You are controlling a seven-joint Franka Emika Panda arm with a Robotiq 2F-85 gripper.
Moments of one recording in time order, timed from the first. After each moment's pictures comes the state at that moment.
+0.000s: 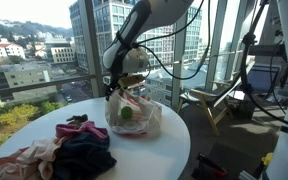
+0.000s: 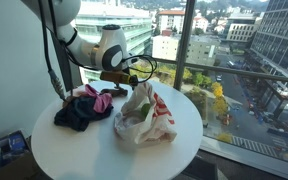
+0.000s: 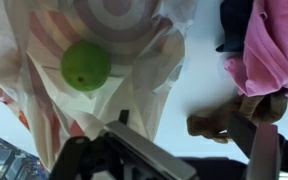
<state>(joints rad) -0.03 0.36 0.00 -2.04 0.08 2.79 -0.15</state>
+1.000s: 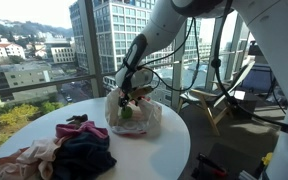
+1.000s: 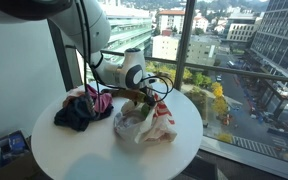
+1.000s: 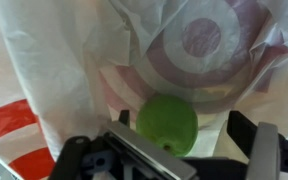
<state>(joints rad) -0.04 0.61 -0.14 -1.86 0.00 2.71 0.03</state>
